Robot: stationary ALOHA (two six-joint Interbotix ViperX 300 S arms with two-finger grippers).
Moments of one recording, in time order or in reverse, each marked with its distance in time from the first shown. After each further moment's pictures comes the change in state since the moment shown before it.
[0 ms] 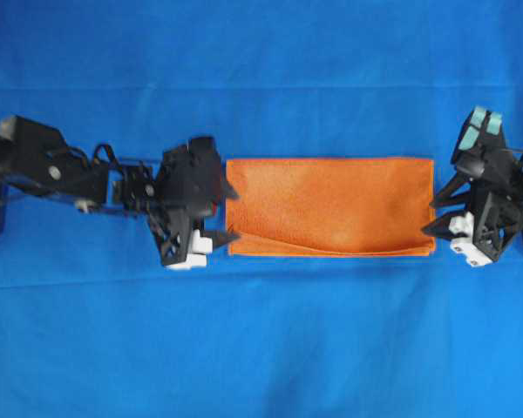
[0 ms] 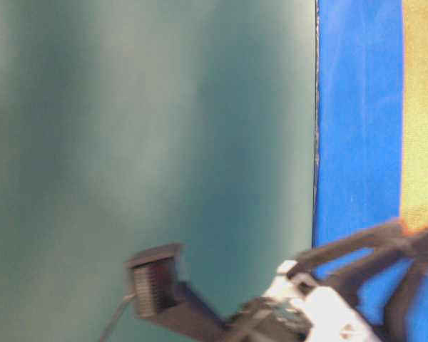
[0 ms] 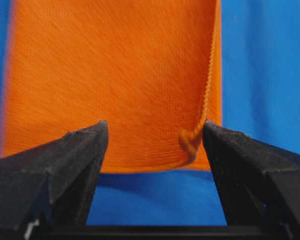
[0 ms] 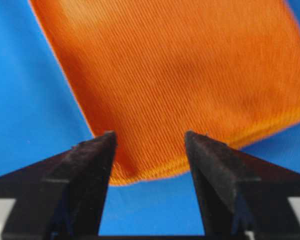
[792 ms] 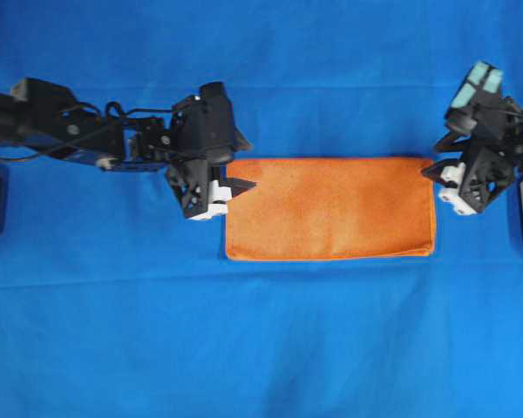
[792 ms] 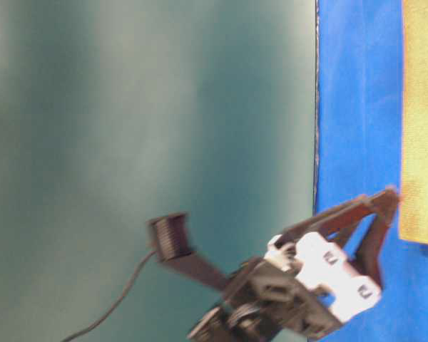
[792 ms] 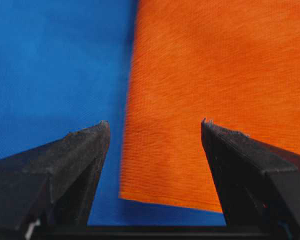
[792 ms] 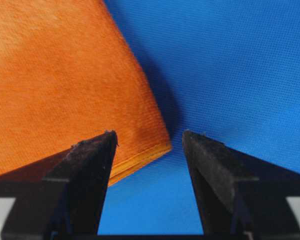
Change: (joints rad) left arm 0.155 0.120 -0.078 0.000 -0.008 0.067; right arm -0.270 0.127 -0.021 -0.259 0.011 0.008
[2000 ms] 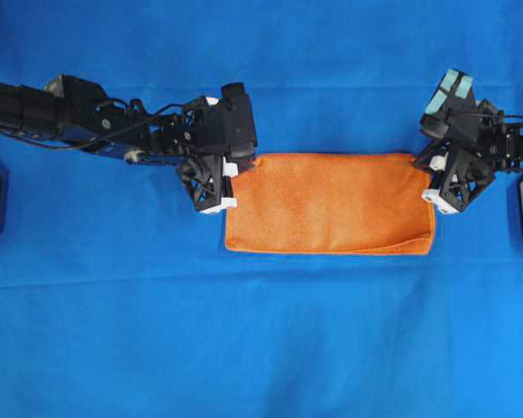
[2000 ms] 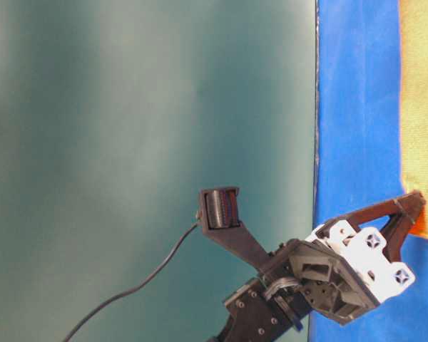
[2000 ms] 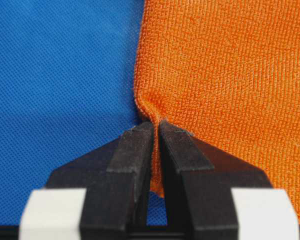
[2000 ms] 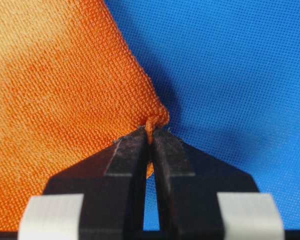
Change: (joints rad) left arm 0.031 0.084 -0.069 0.000 0.120 0.003; right arm -0.040 0.150 -0.003 -0.032 -0.150 -0.014
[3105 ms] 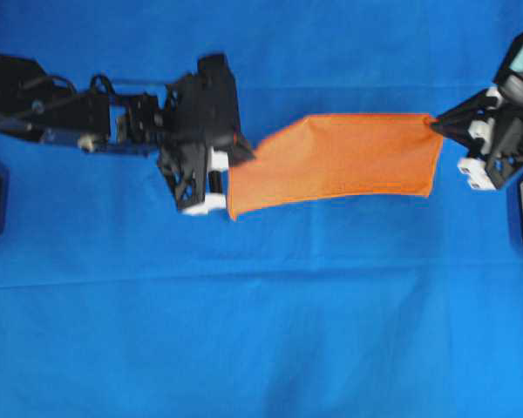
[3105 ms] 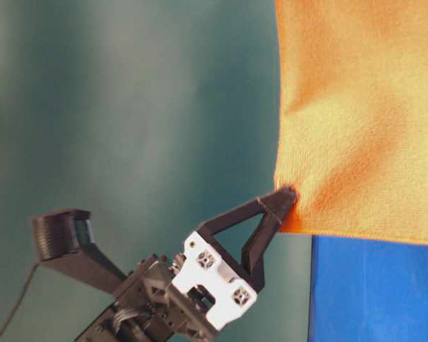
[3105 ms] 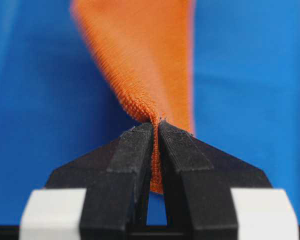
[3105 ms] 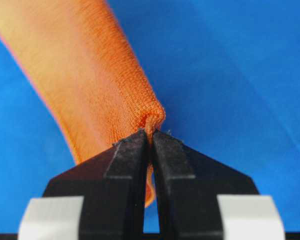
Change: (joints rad) left arm -0.091 -0.290 -0.026 0.002 0.147 -0.020; right arm -0.031 -0.399 -0.058 -0.014 0.192 0.005
